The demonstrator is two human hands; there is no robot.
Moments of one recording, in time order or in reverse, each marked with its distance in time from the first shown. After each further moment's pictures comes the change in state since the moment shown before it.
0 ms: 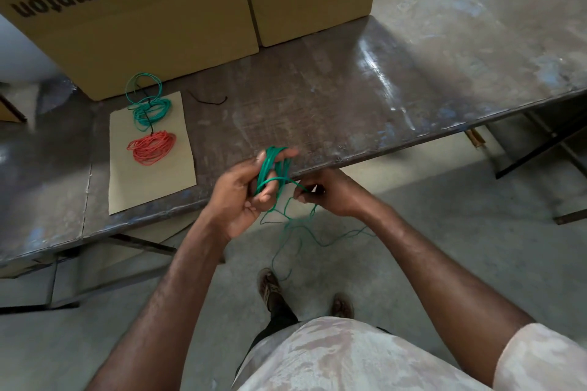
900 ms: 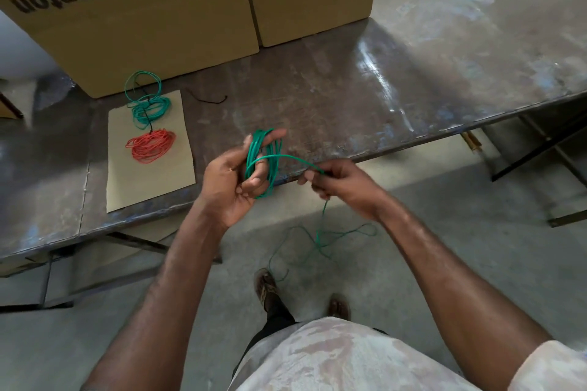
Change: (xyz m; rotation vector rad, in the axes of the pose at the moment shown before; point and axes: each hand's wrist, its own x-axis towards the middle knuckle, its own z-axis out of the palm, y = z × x) left_hand 0.003 0.015 -0.002 -0.067 0.056 0.081; right_hand -0.022 -0.017 -0.016 0.697 0.064 0.042
